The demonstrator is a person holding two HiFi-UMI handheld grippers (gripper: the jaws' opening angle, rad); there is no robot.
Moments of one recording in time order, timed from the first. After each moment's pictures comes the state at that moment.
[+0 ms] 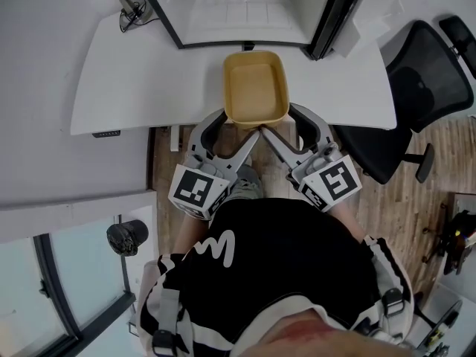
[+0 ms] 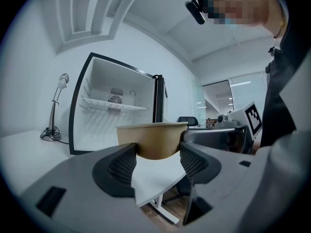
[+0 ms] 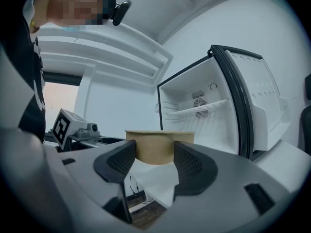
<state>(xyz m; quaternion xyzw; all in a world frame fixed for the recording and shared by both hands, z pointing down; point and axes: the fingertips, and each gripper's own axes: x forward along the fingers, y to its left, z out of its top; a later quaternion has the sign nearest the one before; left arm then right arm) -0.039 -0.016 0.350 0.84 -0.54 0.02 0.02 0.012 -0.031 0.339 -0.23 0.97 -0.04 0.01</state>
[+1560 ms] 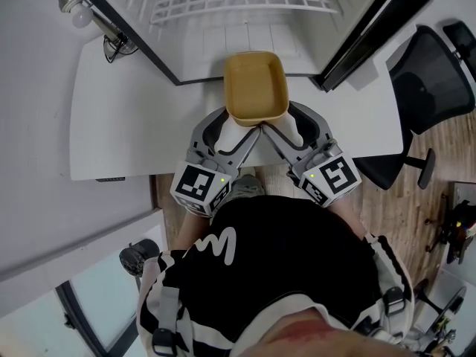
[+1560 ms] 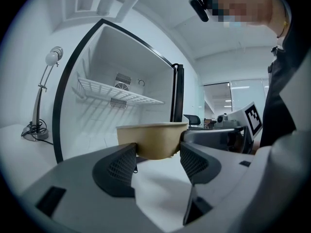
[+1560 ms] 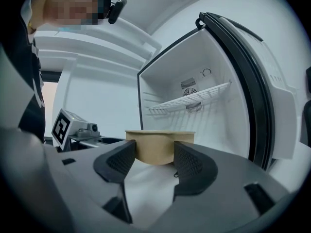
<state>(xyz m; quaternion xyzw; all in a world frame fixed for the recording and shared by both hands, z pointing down) -0.101 -0.149 0.360 0.86 -0.50 0.03 0.06 -0.049 -0.161 0.347 -0.27 0.96 -0.07 -0.01</state>
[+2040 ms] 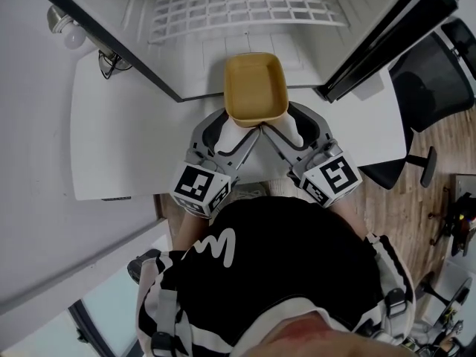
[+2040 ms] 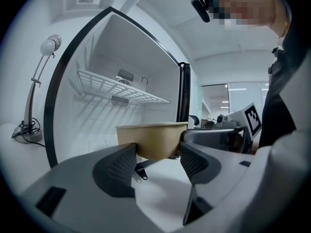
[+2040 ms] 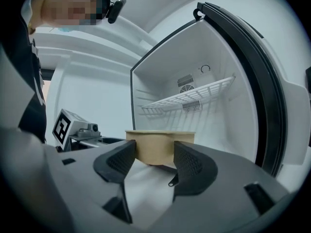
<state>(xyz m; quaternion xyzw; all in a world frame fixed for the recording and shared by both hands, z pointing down) -0.121 -0.187 0.363 0.88 -0.47 0.02 0.07 -0.070 -0.197 0.348 -0.29 0.96 -0.07 -0.01</state>
